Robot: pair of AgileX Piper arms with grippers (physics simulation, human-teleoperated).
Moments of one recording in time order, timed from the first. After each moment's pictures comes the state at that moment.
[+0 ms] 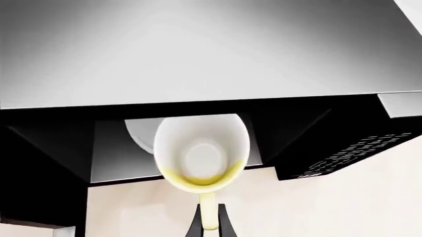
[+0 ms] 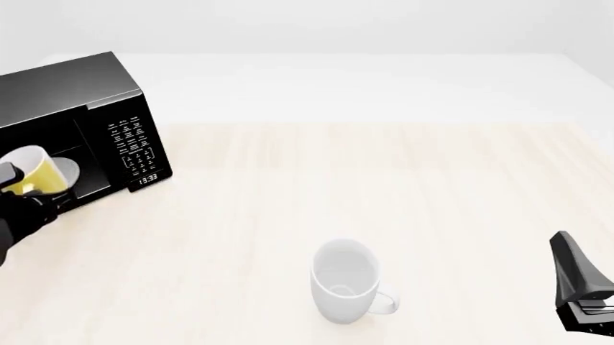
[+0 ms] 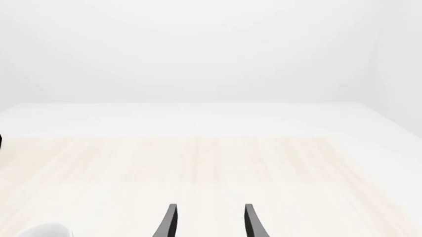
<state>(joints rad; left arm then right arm) 0.39 1.60 -0.52 -0.45 -0.18 0.00 0.01 0.00 0.00 0.00</state>
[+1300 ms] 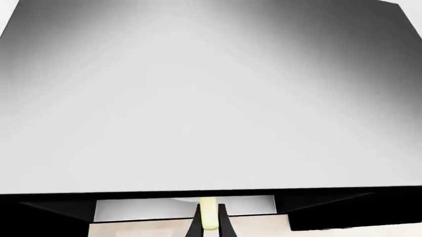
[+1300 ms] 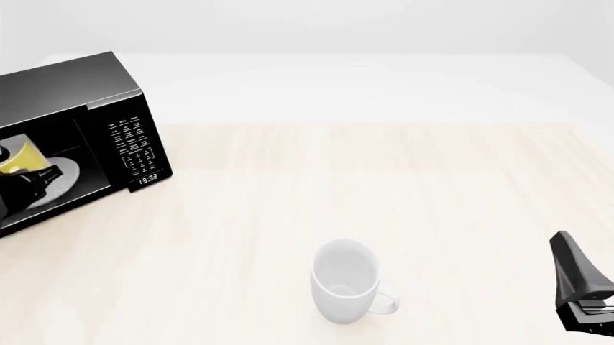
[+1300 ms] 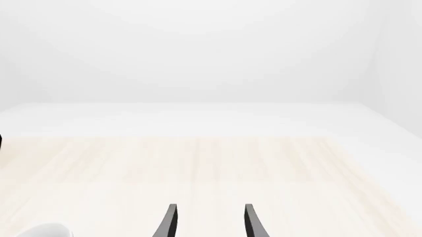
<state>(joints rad) 0.45 1.74 -0.74 -0.38 -0.25 0.00 0.01 0.00 0.00 0.00</state>
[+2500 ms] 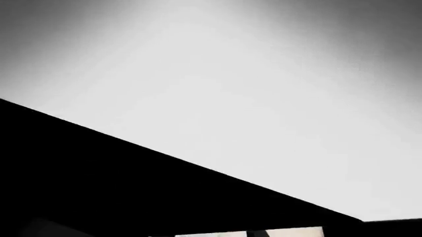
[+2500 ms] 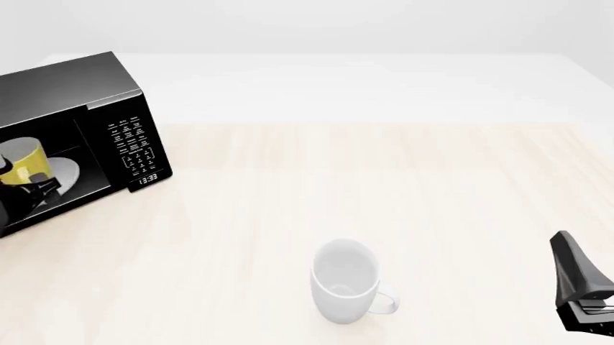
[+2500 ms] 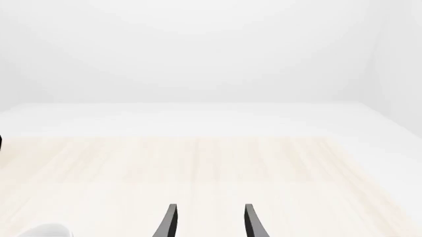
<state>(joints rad) 0.50 1.87 -0.79 -0.43 -0.19 0.00 0.01 0.00 0.00 0.01</state>
